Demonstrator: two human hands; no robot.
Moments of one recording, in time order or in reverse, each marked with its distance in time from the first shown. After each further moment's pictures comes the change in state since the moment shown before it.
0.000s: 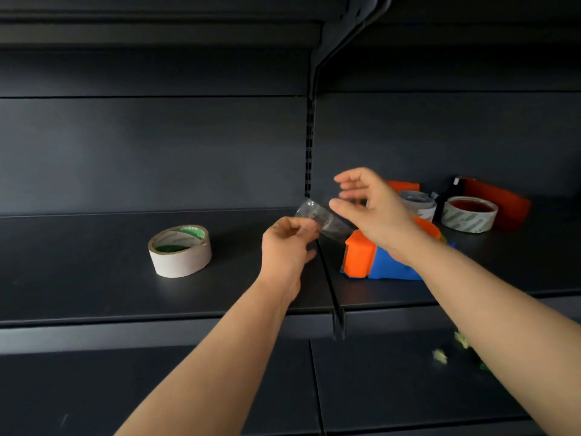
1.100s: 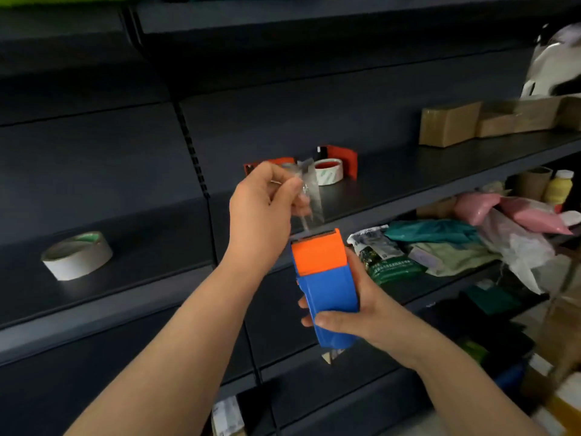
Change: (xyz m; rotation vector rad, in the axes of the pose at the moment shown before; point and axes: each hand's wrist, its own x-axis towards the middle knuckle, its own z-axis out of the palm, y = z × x) left_hand -0.163 0.032 0.115 0.346 -0.294 0.531; right_hand -0.271 -0.002 -0.106 0.475 -0.187 0.314
